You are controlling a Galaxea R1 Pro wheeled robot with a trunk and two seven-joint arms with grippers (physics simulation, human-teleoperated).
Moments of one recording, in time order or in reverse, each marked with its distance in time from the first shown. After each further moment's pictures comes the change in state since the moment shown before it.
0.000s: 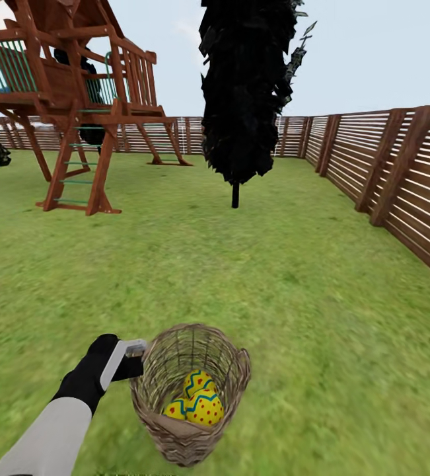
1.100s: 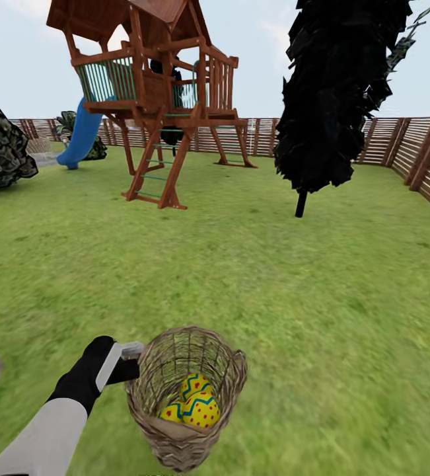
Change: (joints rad) left arm 0.000 0.022 0.002 0.024 0.014 -0.002 -0.002; right arm 0.000 0.000 0.001 0.000 0.000 0.000 -0.001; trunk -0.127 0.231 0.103
